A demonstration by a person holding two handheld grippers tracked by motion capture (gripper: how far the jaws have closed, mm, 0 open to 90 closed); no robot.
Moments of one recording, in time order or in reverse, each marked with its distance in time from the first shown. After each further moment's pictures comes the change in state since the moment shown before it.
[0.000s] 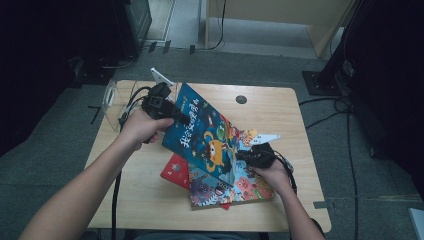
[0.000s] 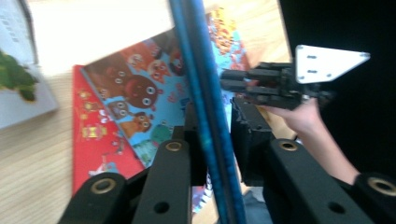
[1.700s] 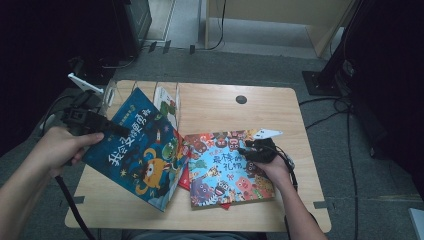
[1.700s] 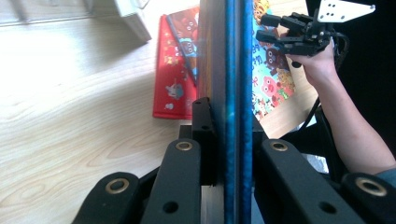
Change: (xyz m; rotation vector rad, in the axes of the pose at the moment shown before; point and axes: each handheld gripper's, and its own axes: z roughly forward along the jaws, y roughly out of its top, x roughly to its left) left arm 0.037 -0.102 -0.128 -0.085 0.118 -0.044; right arm -0.017 0.005 0.004 -0.038 -0.121 0.019
